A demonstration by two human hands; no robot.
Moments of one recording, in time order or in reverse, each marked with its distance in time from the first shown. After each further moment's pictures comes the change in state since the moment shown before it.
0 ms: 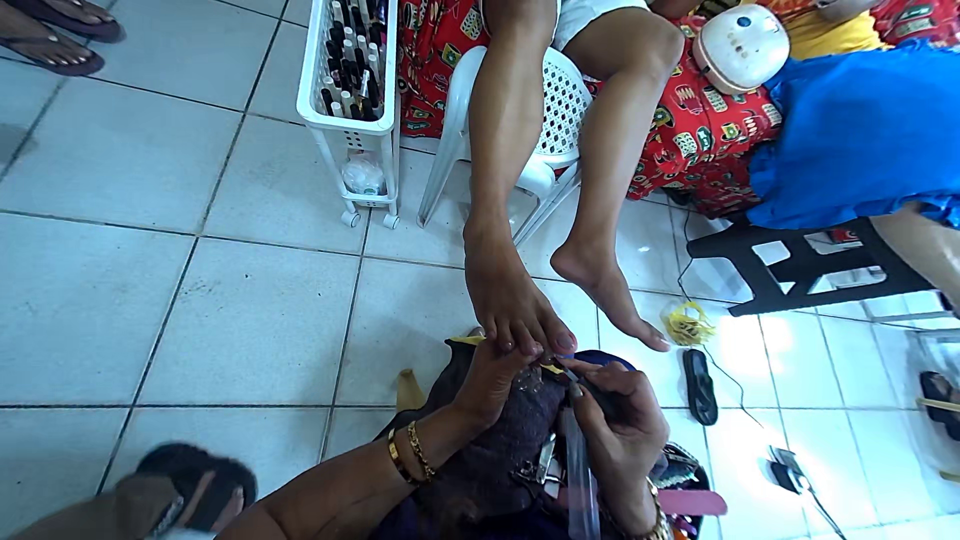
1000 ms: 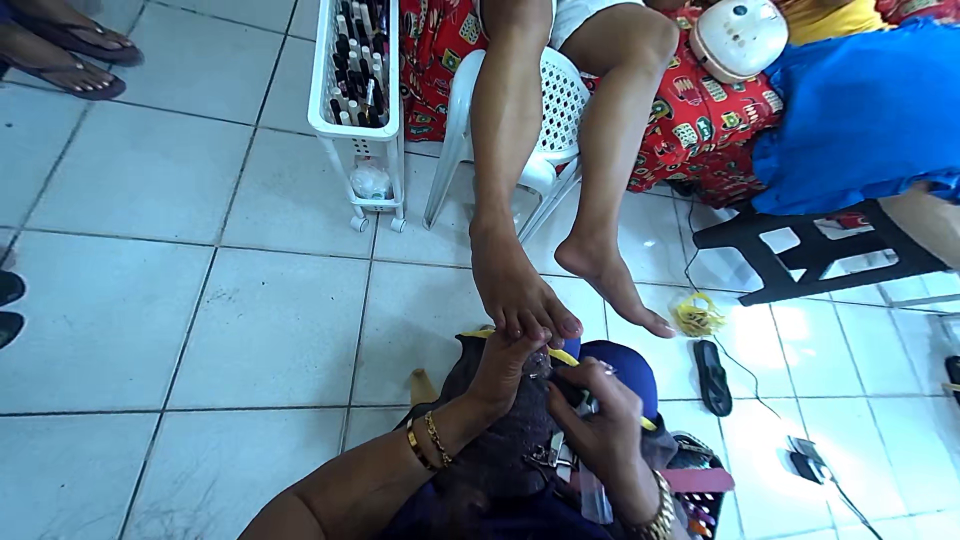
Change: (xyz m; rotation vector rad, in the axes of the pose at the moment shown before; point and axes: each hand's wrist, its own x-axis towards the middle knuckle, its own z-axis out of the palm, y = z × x) left_hand -0.001 0.002 0.006 0.015 0.014 -0.033; right_hand -0.009 -0.007 0.003 -0.323 -0.162 -0.113
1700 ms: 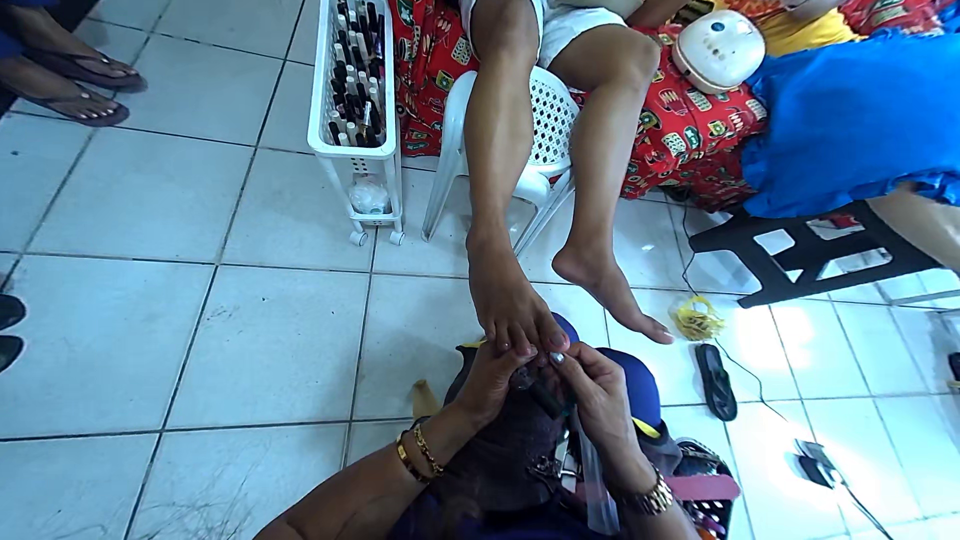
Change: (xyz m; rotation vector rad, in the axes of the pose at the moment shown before) left_hand 0.000 0.005 -0.021 0.022 -0.058 0.009; right_hand 0.016 0.009 0.011 0.648 -0.013 0.618
